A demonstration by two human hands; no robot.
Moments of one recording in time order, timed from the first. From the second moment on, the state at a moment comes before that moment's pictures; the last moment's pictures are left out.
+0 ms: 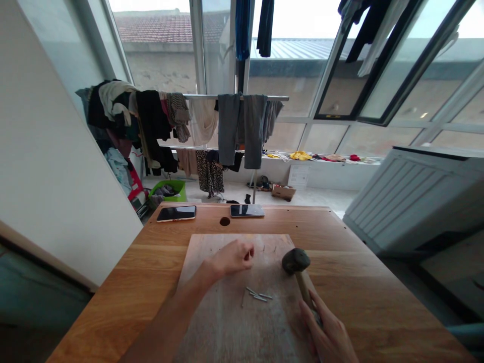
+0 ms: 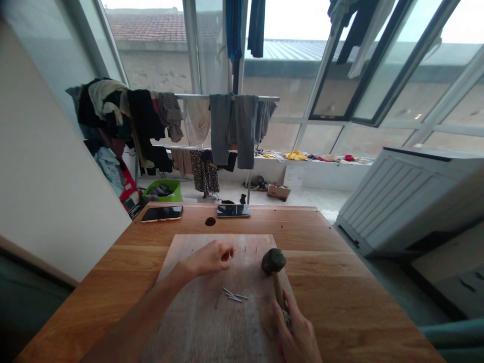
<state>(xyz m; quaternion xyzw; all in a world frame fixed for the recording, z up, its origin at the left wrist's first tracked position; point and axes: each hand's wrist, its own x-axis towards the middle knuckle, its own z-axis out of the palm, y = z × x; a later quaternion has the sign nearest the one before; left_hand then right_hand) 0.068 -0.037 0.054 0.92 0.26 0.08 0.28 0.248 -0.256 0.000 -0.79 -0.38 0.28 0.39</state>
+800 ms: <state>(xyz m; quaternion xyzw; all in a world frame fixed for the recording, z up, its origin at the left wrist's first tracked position) 0.089 -0.024 0.004 0.81 0.32 0.32 0.38 0.238 -0.239 0.014 -0.76 -0.42 0.23 0.43</state>
